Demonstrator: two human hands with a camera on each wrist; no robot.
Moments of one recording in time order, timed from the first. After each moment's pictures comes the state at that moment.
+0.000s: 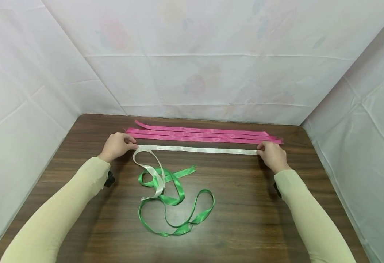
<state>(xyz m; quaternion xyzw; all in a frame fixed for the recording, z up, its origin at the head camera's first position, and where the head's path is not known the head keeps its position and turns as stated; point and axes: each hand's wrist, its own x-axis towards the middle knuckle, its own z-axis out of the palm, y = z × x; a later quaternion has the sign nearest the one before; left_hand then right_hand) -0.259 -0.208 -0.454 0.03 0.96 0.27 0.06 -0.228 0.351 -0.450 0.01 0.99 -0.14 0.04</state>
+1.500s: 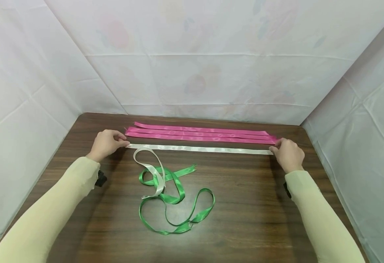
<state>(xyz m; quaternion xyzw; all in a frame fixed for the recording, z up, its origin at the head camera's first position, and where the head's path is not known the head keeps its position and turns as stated) -0.251 -0.234 -0.442 0.01 0.96 0.28 0.02 -0.212 0.380 -0.427 0.10 0.99 -0.13 0.00</state>
